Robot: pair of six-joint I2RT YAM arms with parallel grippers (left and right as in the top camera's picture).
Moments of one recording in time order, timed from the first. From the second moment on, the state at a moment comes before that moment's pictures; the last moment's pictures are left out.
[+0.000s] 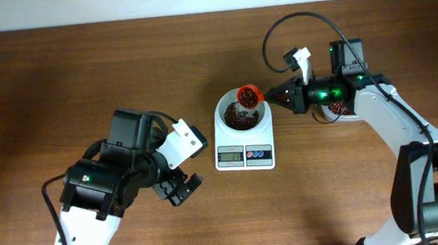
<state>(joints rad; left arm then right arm) -0.32 1.11 1.17 -1.15 0.31 0.58 0.05 1.79 1.18 -0.39 -1.10 -0.22</state>
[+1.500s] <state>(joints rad) -0.32 1.11 1.17 -1.15 0.31 0.58 0.05 1.79 1.18 -0.41 -1.06 -0.32</state>
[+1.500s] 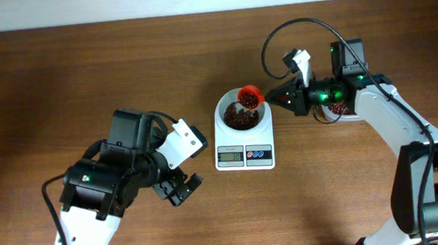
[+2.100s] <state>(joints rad) -0.32 1.11 1.17 -1.15 0.31 0.58 0.05 1.79 1.18 -0.42 -1.05 -0.29</state>
